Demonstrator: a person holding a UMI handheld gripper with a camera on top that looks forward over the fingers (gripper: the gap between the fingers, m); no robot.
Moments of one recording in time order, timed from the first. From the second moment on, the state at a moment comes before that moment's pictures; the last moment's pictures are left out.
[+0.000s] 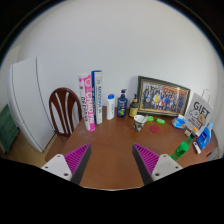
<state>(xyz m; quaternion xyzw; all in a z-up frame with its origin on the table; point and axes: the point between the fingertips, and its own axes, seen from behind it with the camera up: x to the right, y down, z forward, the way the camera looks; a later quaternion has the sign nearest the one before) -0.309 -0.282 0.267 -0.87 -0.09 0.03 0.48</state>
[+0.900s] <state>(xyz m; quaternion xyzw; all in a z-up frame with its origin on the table) 0.030 -0.233 0.121 -0.85 0.06 -0.08 0.52</state>
